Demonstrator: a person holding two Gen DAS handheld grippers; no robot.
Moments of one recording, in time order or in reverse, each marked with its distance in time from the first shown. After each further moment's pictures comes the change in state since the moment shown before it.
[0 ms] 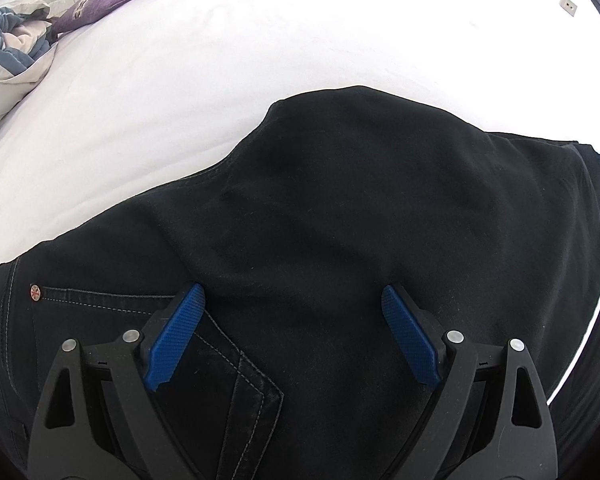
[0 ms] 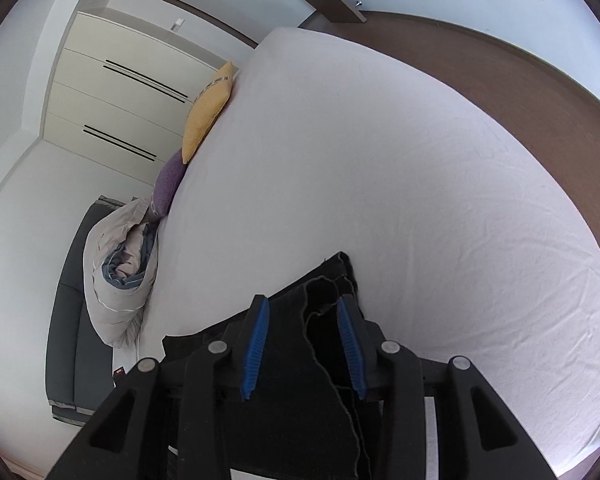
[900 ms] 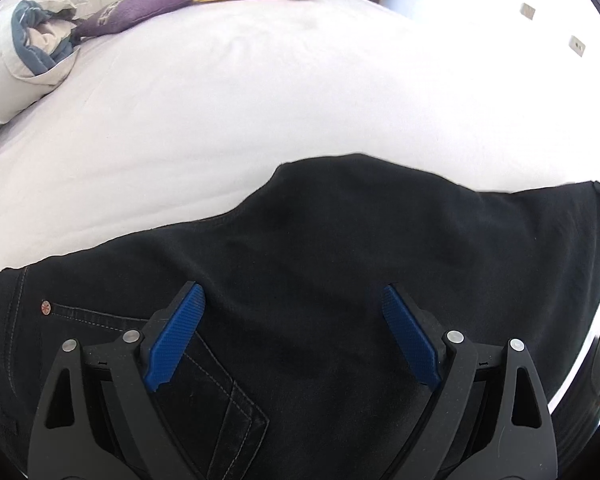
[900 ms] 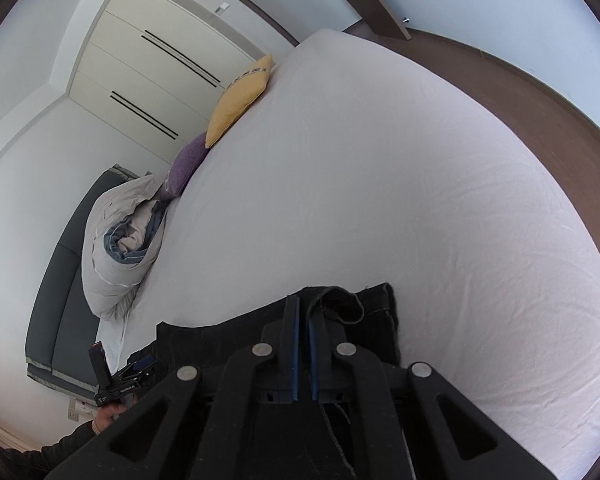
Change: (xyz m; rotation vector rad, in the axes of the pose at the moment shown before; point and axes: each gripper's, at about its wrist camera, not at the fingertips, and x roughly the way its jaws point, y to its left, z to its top) left arm -0.013 0.002 0.015 -0.103 -0.127 -0.005; right arm 0.029 0.031 0.003 -0.163 -0.022 0.007
